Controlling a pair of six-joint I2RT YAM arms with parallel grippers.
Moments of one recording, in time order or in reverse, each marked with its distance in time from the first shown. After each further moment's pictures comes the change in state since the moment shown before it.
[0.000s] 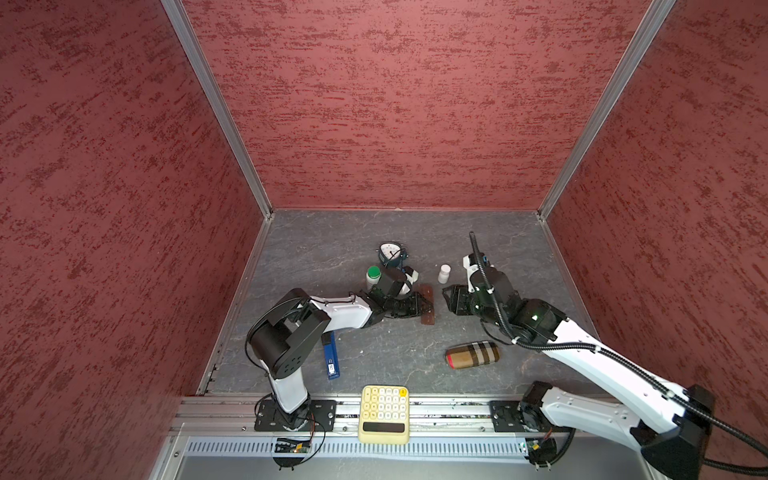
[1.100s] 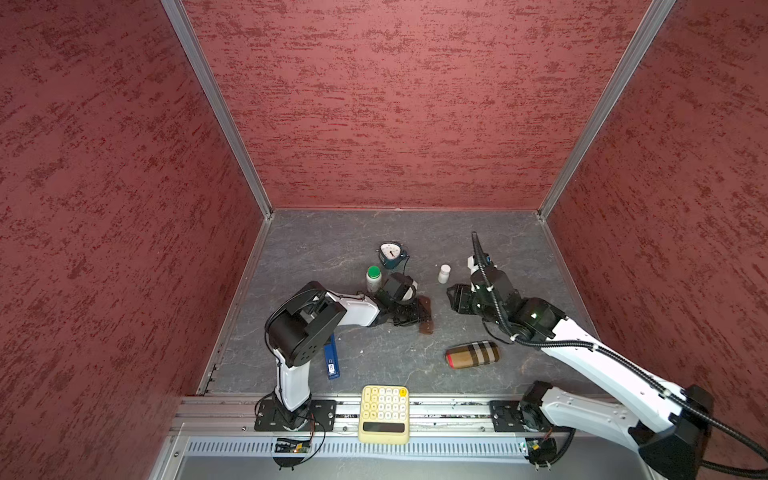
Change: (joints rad) left arm -0.002 0.114 0.043 -0.076 0.008 -0.056; right arm -0.031 0.007 -0.011 -0.011 0.006 0.023
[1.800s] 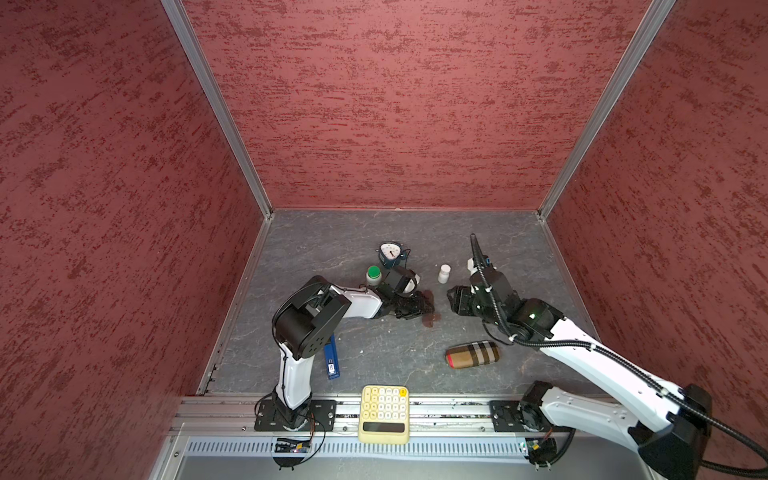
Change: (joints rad) left arm 0.033 0.049 0.071 -0.016 0.042 0.038; right arm -0.005 0.007 -0.019 0.000 -0.001 0.000
